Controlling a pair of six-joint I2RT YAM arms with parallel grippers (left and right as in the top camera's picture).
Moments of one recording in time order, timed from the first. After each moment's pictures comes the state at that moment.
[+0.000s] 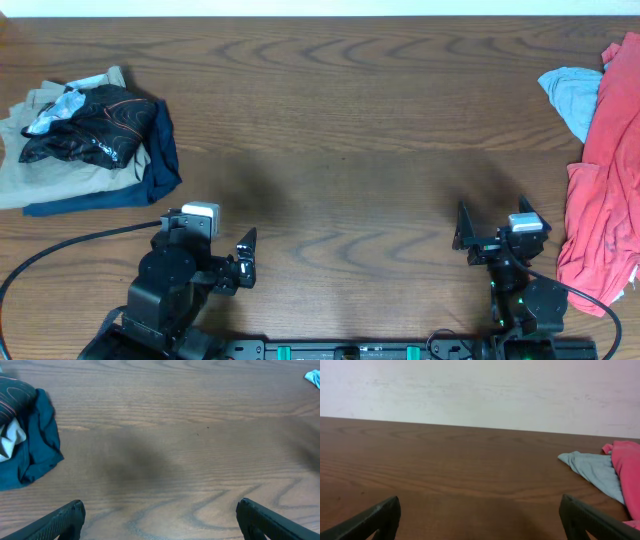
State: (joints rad) left arm -0.44 0.45 0.76 -0.92 -0.11 -0.27; right arm 0.01 0.01 0.01 -0.07 -0.07 -0.02
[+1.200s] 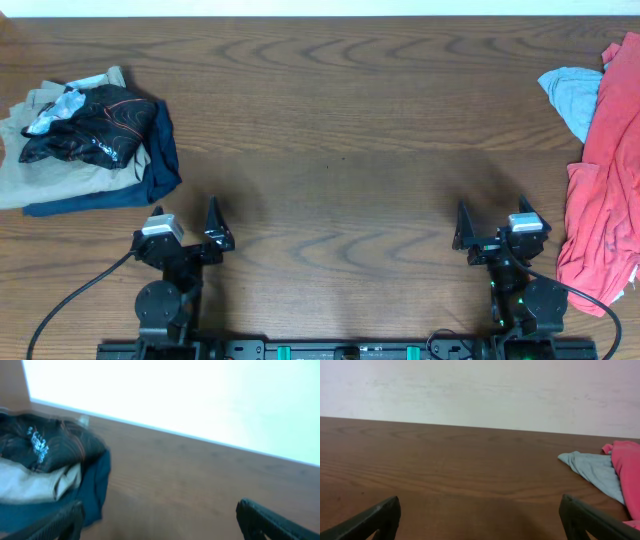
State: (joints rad) left arm -0.05 0.01 0.10 -0.15 -0.10 -0.23; right arm 0.01 0.01 0.01 -0.07 -0.07 -0.02
